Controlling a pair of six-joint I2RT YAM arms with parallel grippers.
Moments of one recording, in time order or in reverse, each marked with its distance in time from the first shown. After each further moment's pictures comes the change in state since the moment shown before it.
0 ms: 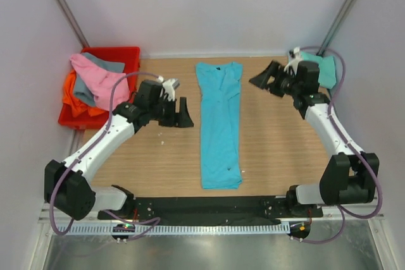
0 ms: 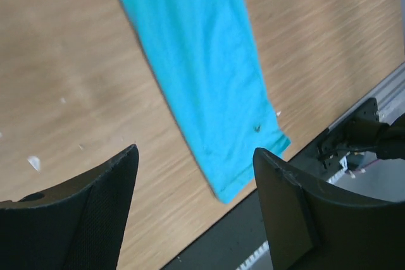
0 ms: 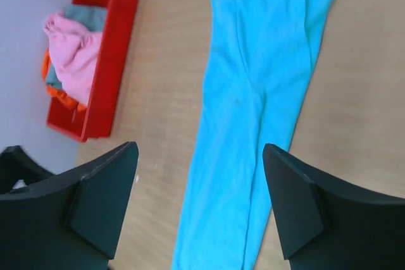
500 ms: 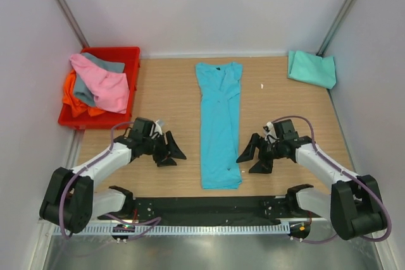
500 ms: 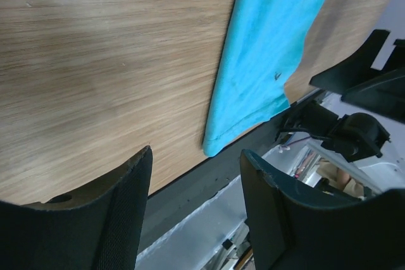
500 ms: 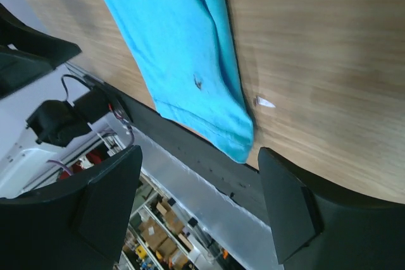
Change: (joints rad) left arm 0.139 -0.137 -0.693 0.280 0.267 -0.488; right arm 0.118 -0.241 -0.691 -0.358 -0.242 0.211
